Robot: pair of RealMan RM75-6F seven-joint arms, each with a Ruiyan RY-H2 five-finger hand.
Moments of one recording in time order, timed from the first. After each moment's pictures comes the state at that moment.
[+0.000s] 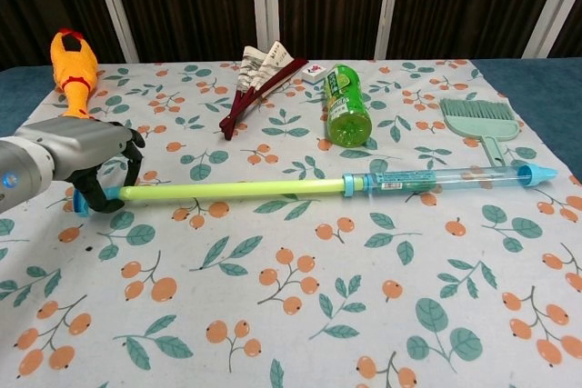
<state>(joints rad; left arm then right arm) -0.79 -1.59 -0.08 -1.58 0.65 1.18 0.87 -0.03 -0.96 -0.07 -1.75 -1.60 1.48 0.13</state>
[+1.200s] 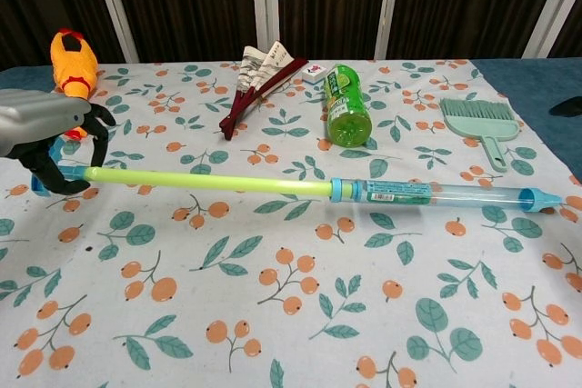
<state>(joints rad) -0.73 -1.43 -0.08 -1.78 0.70 1.23 0.83 0.38 -1.16 0.16 -1.91 -1.01 1.07 -0.38</state>
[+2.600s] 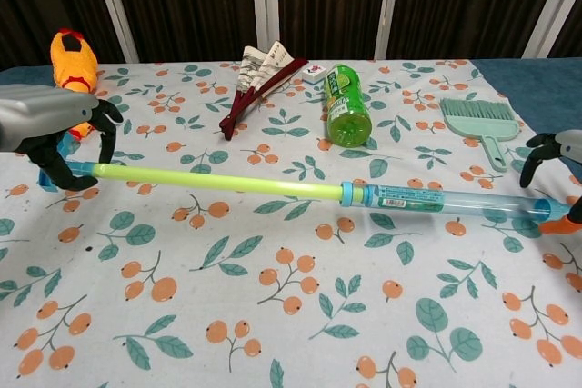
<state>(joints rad) -0.74 -1.44 -0.10 -1.82 0.68 1.25 0.86 0.54 -1.42 0.14 -1.66 -0.72 1.13 -0.58</state>
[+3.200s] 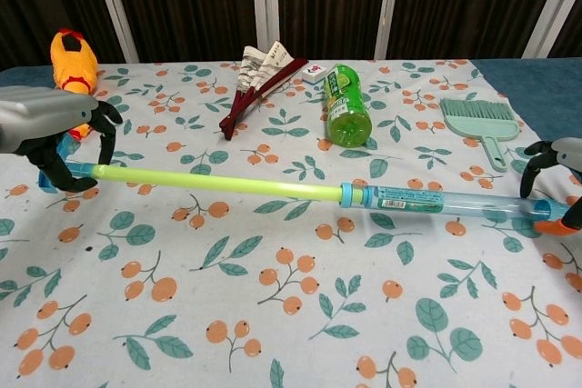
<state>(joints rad) -0.74 -1.44 -0.09 -1.82 0.68 1.25 0.85 0.55 -1.44 0.13 -1.63 -0.70 1.12 -0.58</state>
